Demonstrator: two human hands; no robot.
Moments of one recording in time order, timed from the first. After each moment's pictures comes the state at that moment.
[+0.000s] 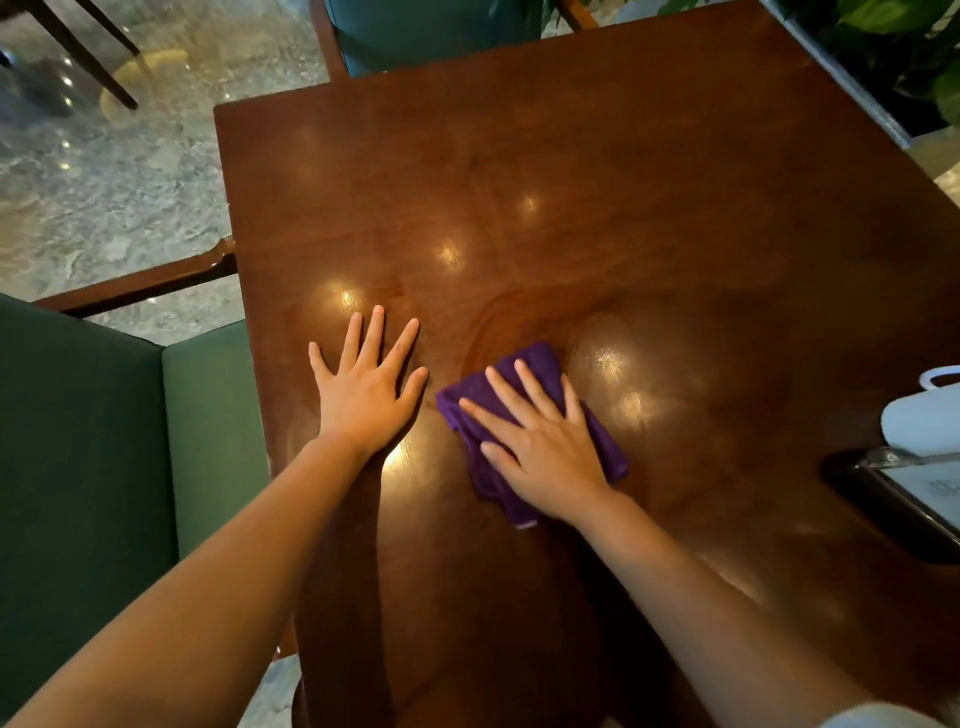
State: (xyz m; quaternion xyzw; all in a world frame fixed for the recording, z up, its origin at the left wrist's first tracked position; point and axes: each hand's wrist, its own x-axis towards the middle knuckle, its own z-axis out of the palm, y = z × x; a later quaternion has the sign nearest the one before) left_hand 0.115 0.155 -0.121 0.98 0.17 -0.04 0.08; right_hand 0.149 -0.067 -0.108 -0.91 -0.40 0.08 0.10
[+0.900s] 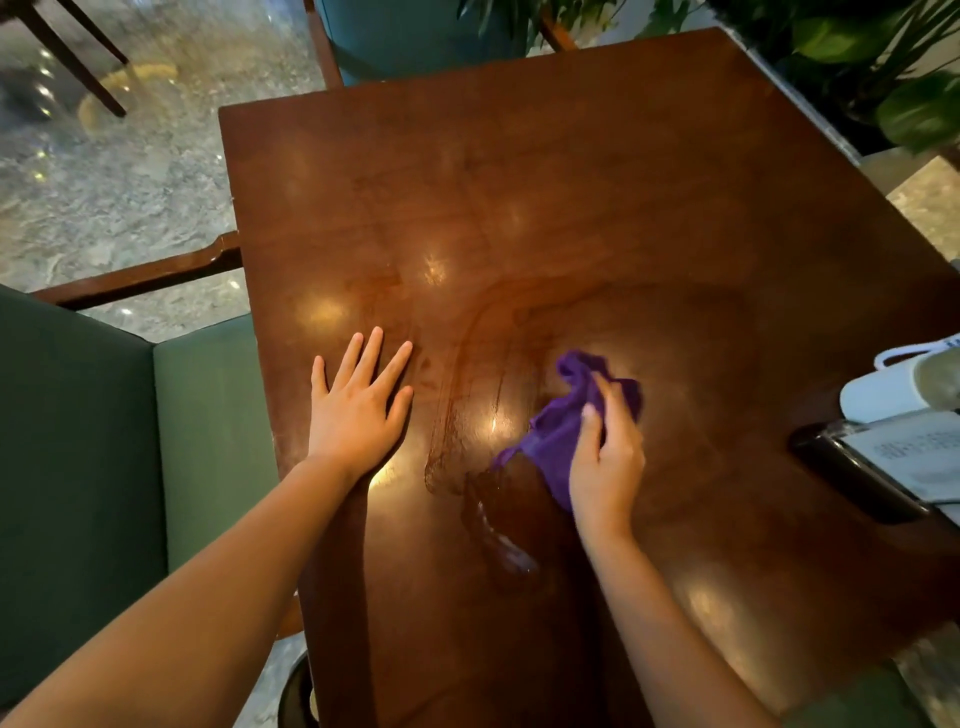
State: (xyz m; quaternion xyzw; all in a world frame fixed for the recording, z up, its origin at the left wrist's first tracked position) left_hand 0.072 0.148 -0.122 0.99 0.14 -0.01 0.09; right_hand 0.106 -0.096 -0.097 -0.90 -0.01 -0.08 0.43
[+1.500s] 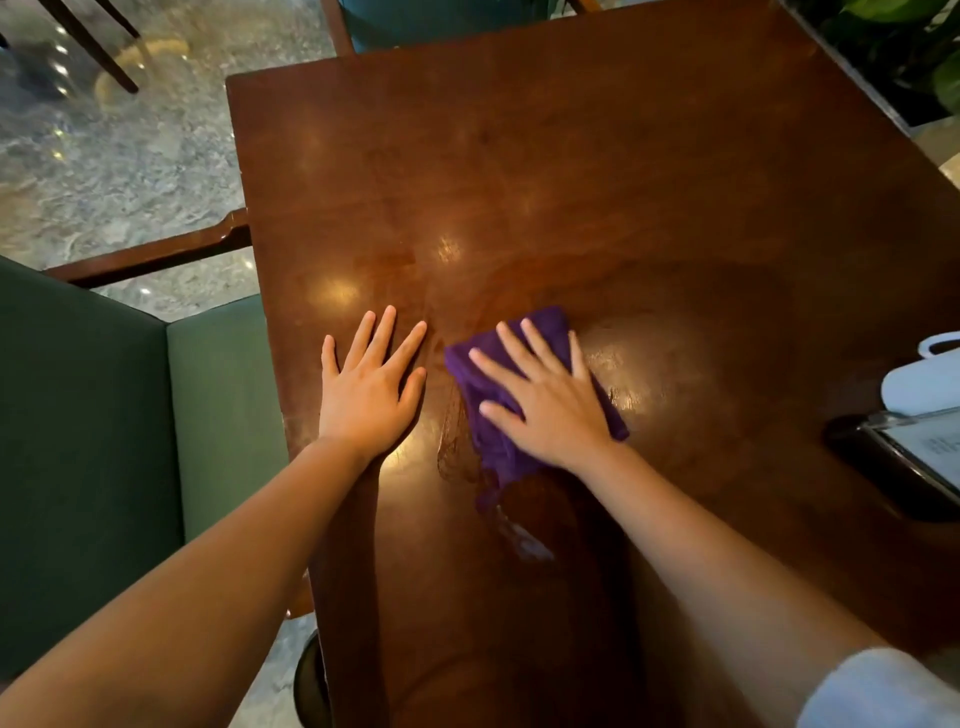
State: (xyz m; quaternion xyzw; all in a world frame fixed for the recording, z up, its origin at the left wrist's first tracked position) left_hand 0.073 0.148 -0.124 0.98 0.14 0.00 0.11; right_hand 0.155 -0.058 -0.112 -0.91 -0.40 0.06 0.07
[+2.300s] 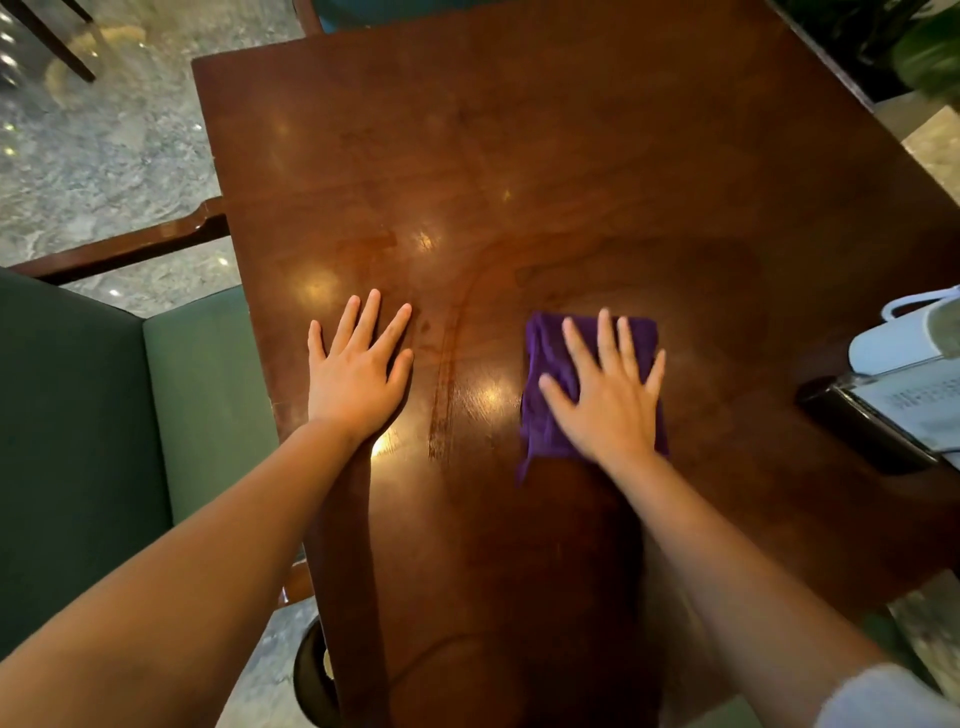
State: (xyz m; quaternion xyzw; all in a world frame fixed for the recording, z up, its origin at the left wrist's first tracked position) left_hand 0.073 0.148 -0.121 0.99 0.13 0.00 0.10; right_hand 0.139 -0.111 -0.112 -0.98 -0.16 0.04 0.07
